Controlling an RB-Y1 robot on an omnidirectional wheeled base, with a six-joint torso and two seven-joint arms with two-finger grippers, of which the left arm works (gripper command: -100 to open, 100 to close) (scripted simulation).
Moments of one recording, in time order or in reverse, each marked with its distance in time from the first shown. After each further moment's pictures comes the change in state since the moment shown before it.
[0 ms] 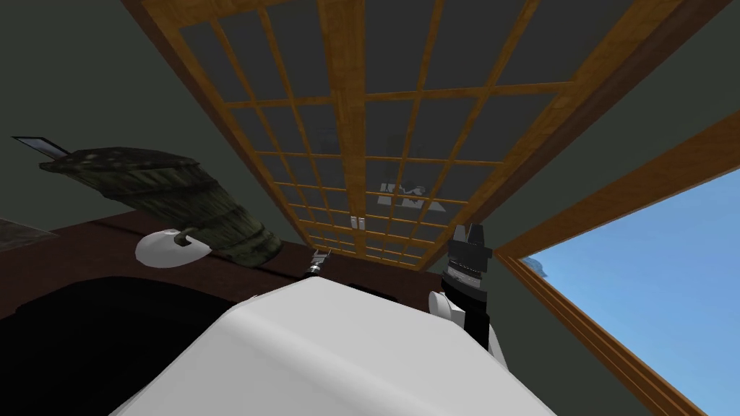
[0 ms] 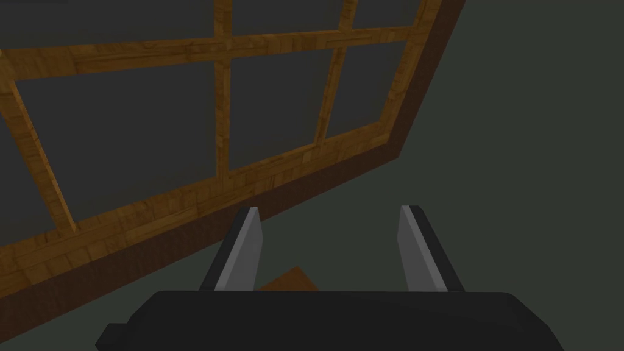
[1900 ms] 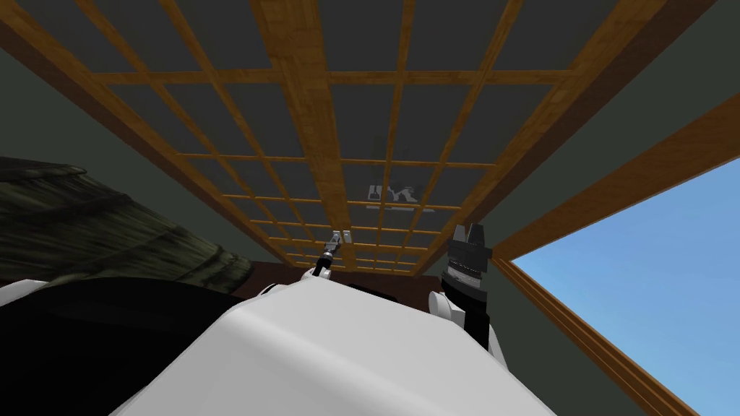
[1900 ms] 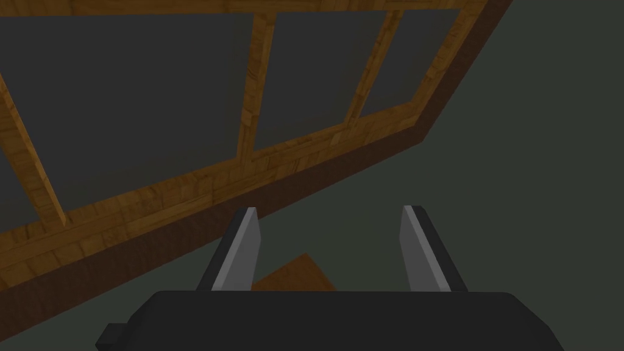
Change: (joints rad) arm -0.108 -0.059 -0.047 -0.113 0.011 0.013 -0.011
